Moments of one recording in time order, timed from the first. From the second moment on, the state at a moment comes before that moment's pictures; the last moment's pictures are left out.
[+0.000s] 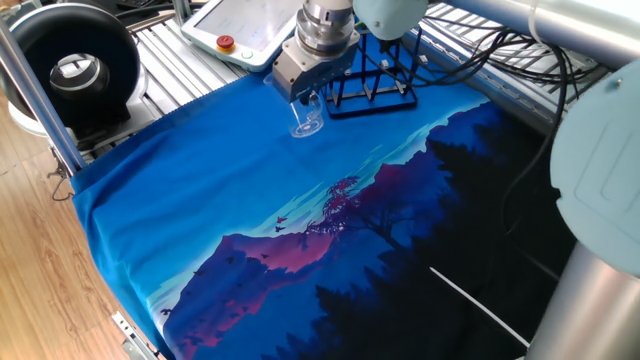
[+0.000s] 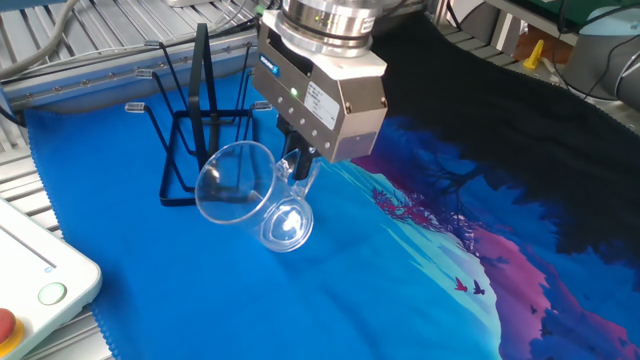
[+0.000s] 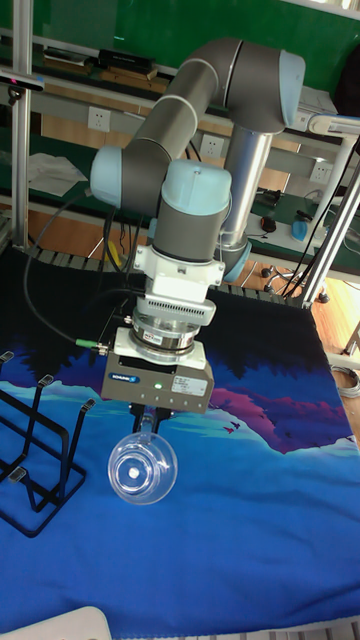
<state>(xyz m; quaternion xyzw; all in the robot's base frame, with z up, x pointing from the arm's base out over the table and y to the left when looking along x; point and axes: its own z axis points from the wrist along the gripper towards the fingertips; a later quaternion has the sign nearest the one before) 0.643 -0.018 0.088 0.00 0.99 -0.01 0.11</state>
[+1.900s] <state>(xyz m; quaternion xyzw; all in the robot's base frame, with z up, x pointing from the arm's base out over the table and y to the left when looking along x) 0.679 -0.028 0.084 -0.03 1.00 0.00 0.09</state>
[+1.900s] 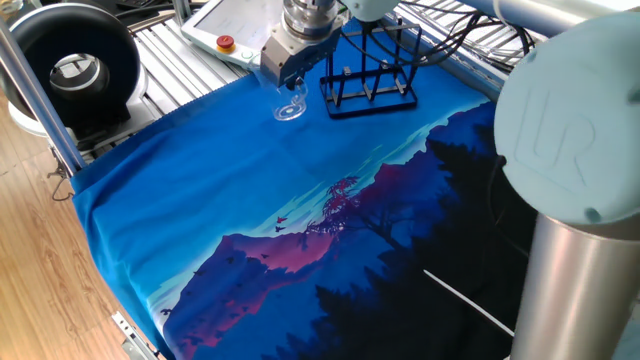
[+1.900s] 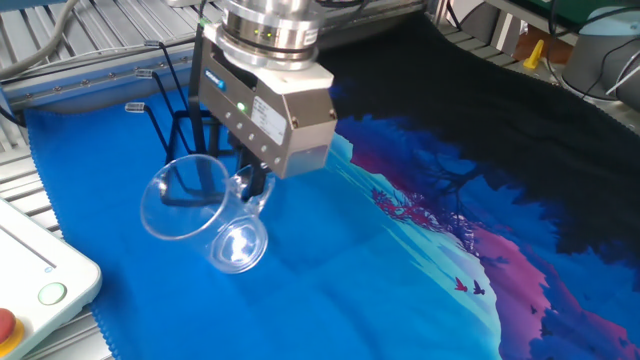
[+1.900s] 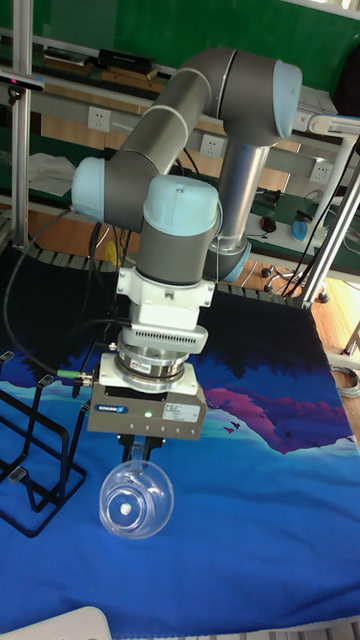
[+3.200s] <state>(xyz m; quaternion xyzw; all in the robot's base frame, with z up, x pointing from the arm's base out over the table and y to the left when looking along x) 0.581 -0.022 0.076 0.02 1.00 0.00 0.07</state>
